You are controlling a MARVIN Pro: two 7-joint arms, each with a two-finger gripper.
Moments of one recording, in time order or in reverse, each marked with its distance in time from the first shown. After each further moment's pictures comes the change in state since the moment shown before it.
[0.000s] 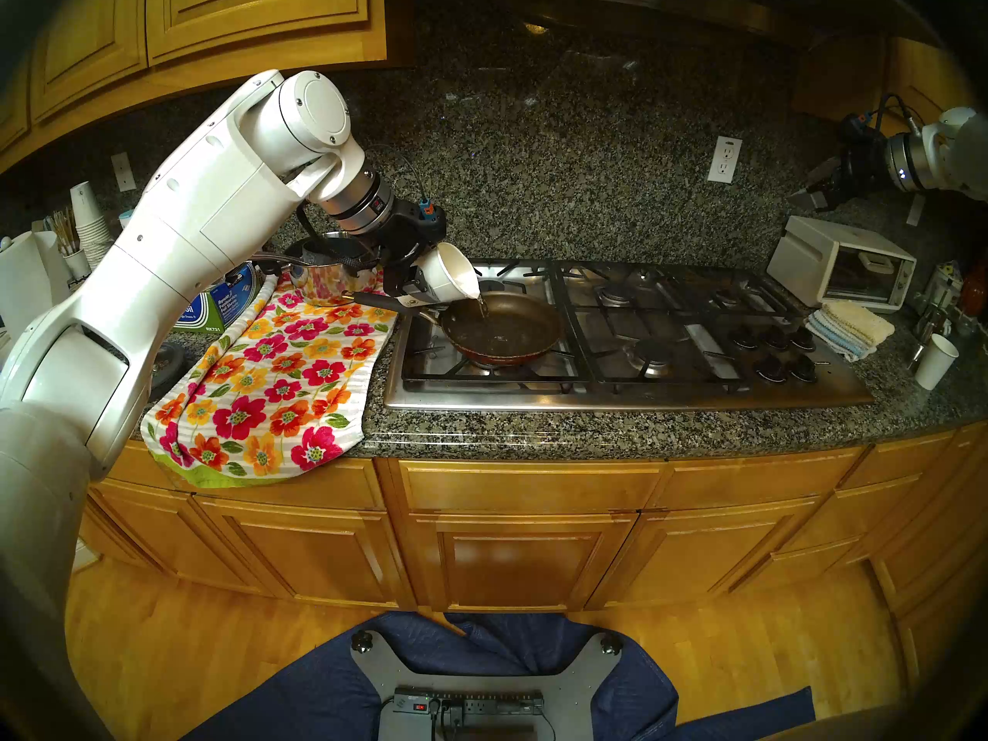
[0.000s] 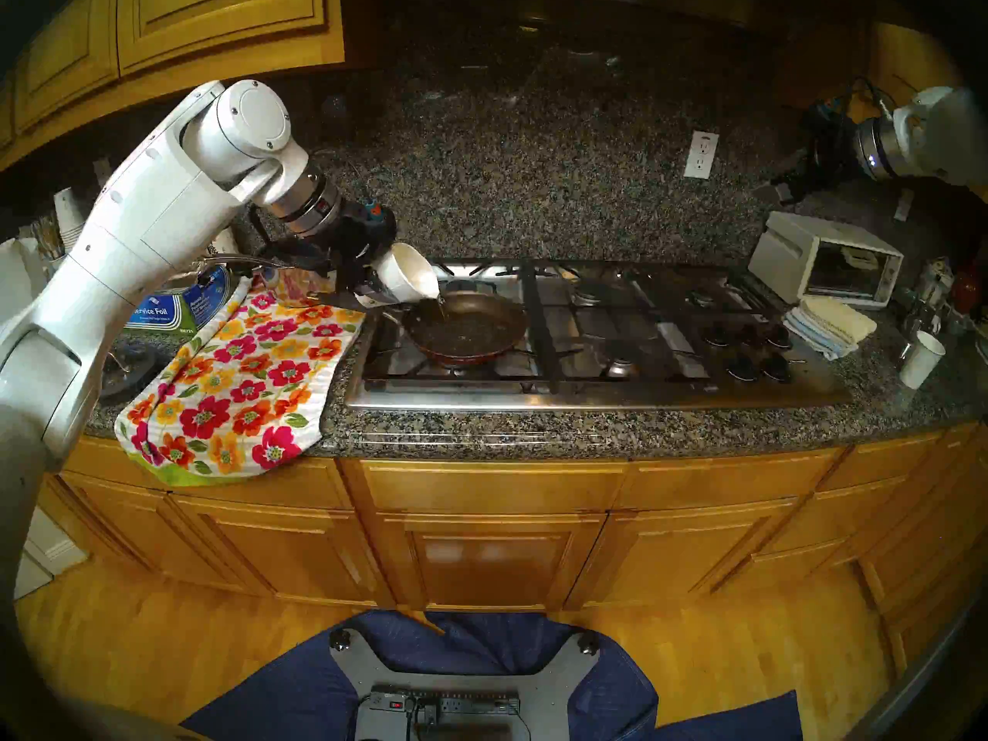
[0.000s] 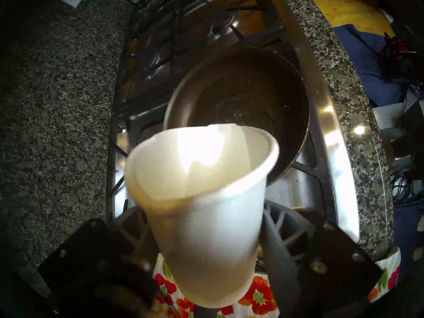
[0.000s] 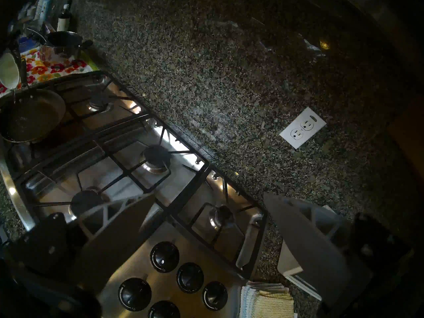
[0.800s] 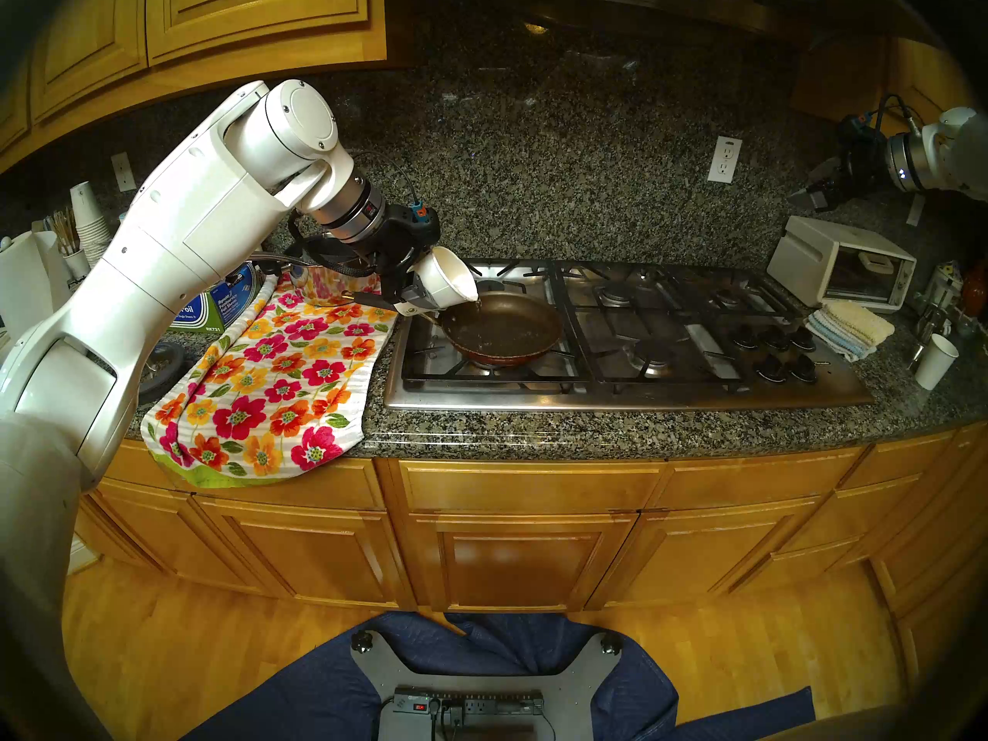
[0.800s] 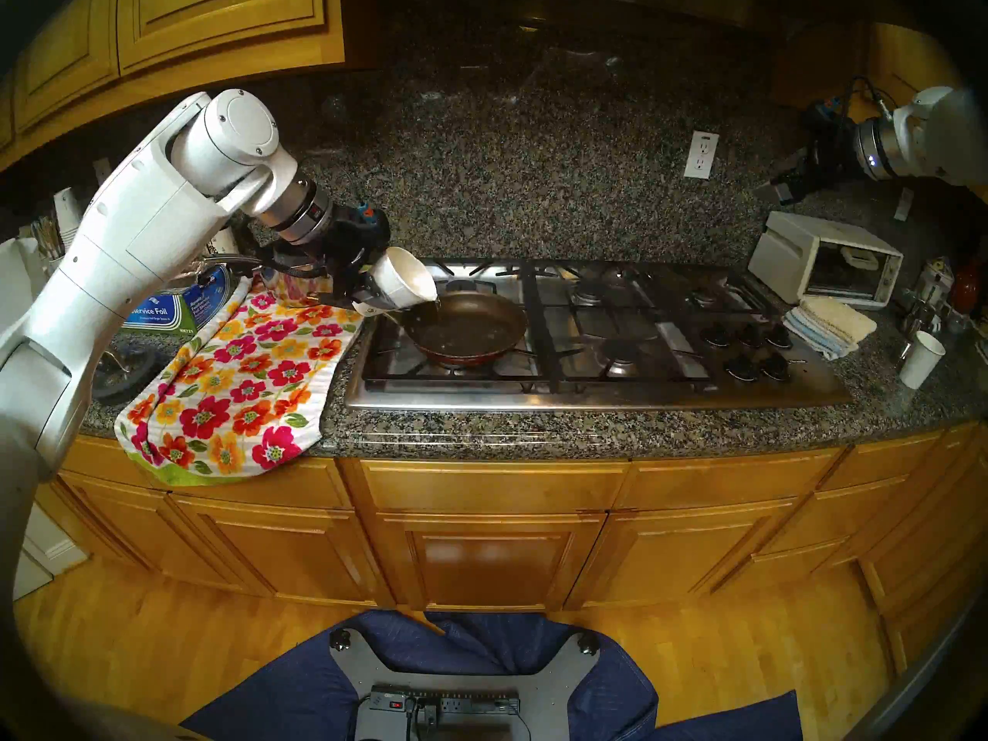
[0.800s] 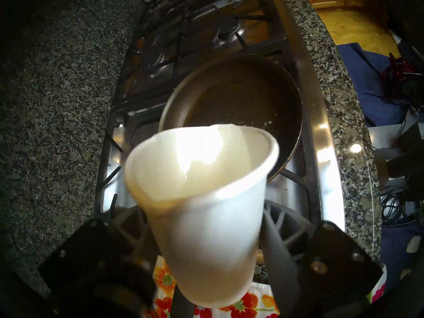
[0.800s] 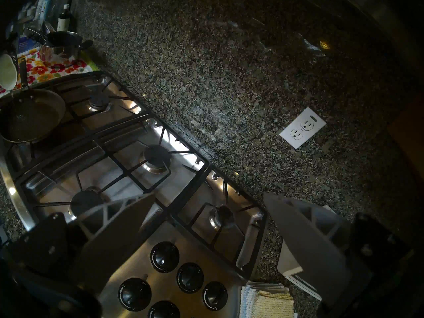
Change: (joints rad) left arm 0.034 0.045 -0.010 -0.045 -0.072 0.085 0.019; right arm 0.000 0.000 0.000 0.000 0.000 0.000 0.000
